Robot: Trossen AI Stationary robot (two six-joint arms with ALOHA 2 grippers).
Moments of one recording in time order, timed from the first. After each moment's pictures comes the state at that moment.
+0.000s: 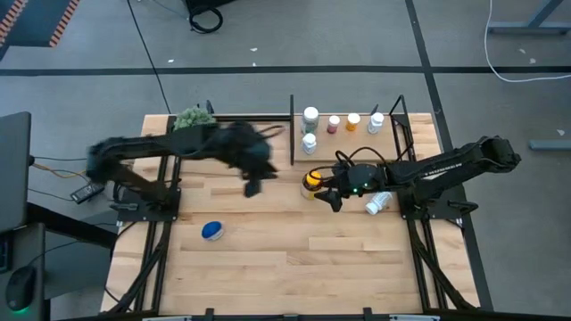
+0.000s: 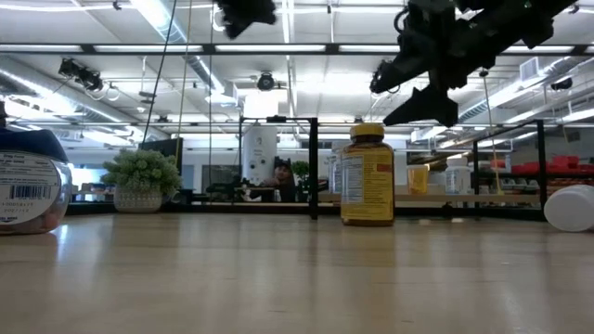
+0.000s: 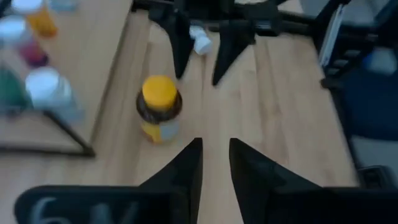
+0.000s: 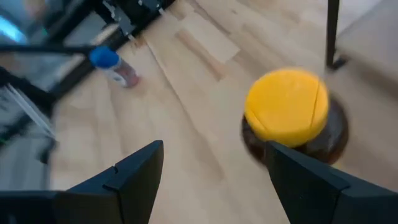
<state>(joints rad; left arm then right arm) 0.10 1.40 1.39 -0.65 0.15 -0.07 0.08 1.17 0.62 -0.01 0.16 0.71</state>
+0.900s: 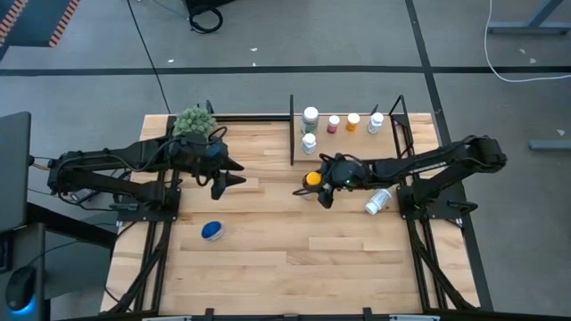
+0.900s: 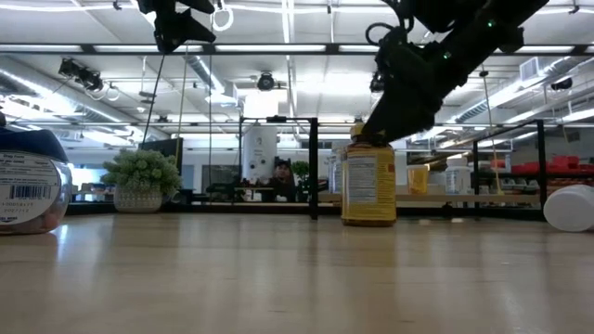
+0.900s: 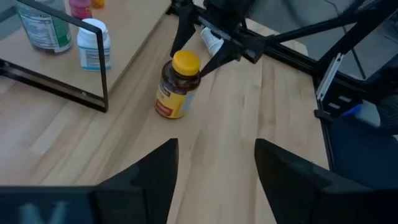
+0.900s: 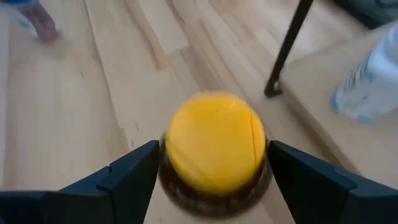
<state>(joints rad) 0.11 0.96 0.96 -0.52 0.07 -0.34 0.01 1.33 0.72 -0.10 0.29 0.34</state>
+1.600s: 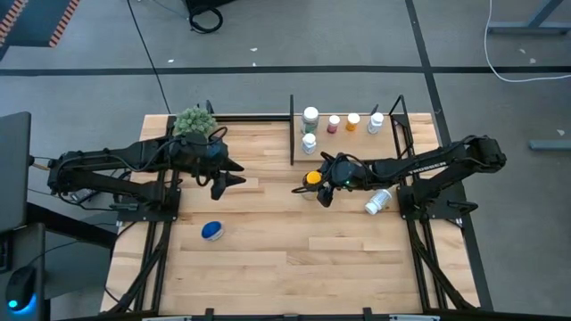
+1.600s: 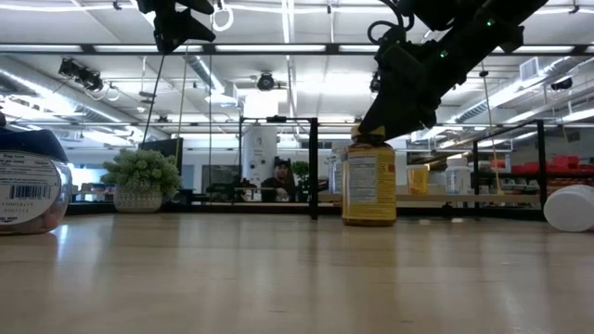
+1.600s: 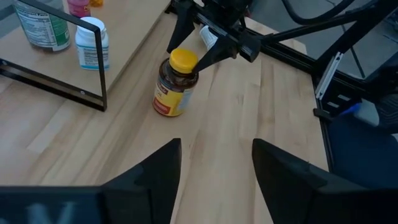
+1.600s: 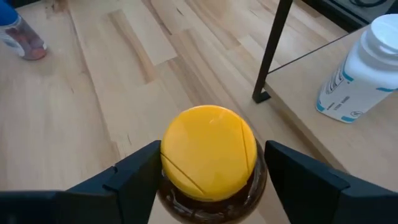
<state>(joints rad) 0.11 0.96 0.96 -0.52 0.07 -0.34 0.01 1.34 0.73 -0.10 0.34 0.39</state>
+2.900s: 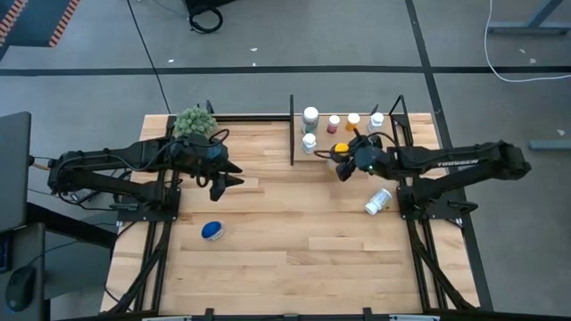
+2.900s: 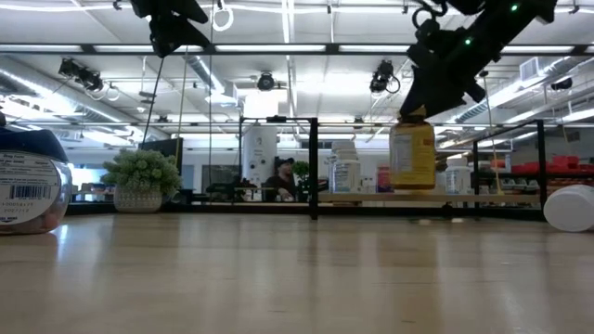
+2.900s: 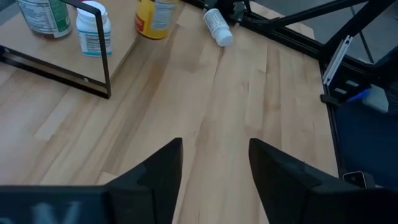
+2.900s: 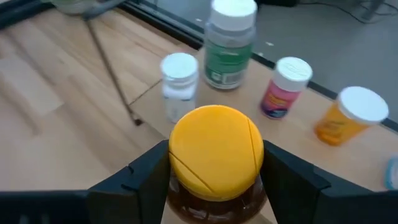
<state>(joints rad) 0.11 0.97 0.96 -0.57 0.07 -0.31 -0.08 1.04 0.73 -0.44 0.62 0.54</state>
